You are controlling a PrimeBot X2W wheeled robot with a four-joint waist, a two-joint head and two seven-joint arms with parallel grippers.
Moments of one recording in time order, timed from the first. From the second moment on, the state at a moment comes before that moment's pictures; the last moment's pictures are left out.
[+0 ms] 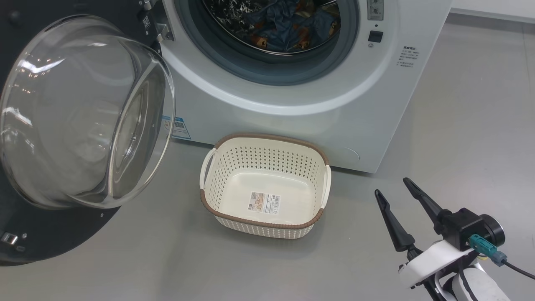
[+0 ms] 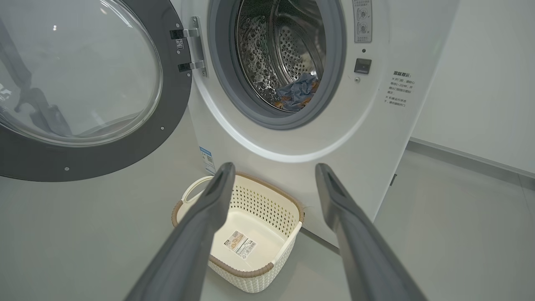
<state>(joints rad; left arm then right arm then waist) -0.39 0.42 0.51 0.53 -1.69 -0.08 0.62 -0.04 -0.23 0.31 0.17 0.25 0.12 -0.26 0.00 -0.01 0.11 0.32</state>
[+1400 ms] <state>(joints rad) -0.28 0.27 0.41 0.21 -1.79 -0.11 0.83 -0.04 -0.13 0.29 0.17 0.26 0.12 -0.26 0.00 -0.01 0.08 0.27</state>
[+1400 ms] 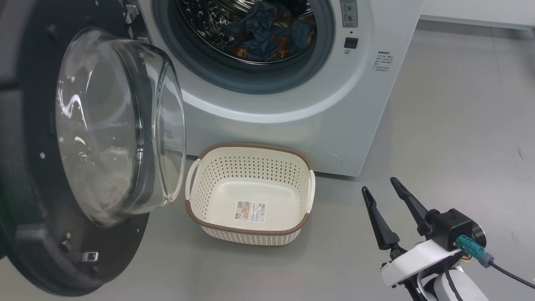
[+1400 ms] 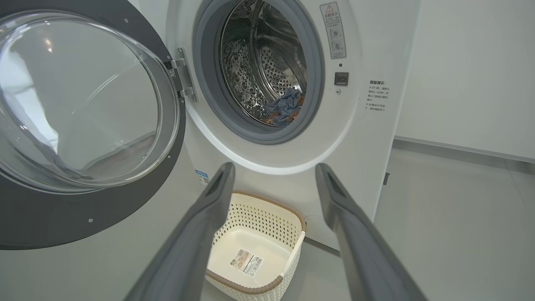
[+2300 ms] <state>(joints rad) -0.32 0.06 0.26 0.11 -1.79 -0.09 0.77 -0.04 -0.11 0.28 0.17 0.26 0.12 -0.26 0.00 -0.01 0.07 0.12</state>
